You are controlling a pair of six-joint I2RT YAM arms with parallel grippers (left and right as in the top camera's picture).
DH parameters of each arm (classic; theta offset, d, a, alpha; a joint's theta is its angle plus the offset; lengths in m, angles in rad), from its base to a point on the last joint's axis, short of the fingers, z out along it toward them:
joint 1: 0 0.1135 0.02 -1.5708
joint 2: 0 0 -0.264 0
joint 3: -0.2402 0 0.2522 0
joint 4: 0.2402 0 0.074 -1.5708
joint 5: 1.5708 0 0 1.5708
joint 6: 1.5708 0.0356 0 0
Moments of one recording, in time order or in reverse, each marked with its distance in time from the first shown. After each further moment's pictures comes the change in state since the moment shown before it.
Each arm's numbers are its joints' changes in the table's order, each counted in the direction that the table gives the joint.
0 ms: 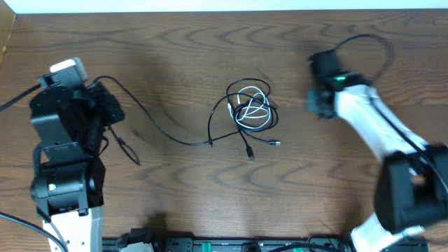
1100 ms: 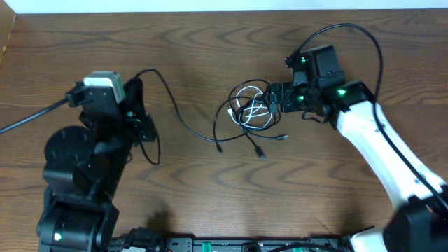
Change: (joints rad) left arm -0.346 -0.182 0.000 -0.109 -0.002 0.045; right arm 0.147 -0.164 0.005 -0.102 -0.428 -0.240
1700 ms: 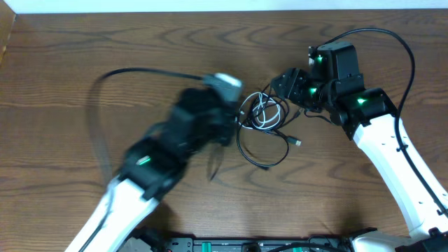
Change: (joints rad) left arm -0.430 0.334 0.060 -0.026 0.047 0.026; right arm -0.024 -0.143 0.001 -0.019 -0.056 0.448
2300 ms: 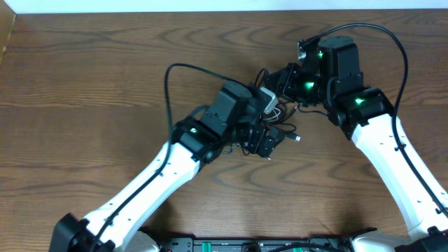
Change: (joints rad) left arm -0.070 0.304 0.002 -0.057 0.332 -0.006; right arm 0.008 0.005 0.003 -0.164 -0.243 0.109
